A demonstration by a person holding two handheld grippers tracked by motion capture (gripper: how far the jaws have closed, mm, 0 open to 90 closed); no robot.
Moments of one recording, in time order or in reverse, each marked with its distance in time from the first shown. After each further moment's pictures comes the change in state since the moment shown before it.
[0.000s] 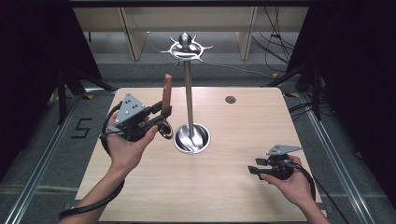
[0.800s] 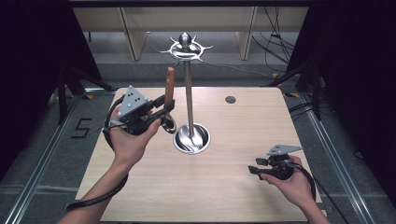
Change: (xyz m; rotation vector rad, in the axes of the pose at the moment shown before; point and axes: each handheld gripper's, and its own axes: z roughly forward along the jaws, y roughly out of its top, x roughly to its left) left arm -0.001 0.013 0.009 -0.024 -0.011 -0.006; right arm 0.001 0.000 0.000 -0.002 -0.002 0.005
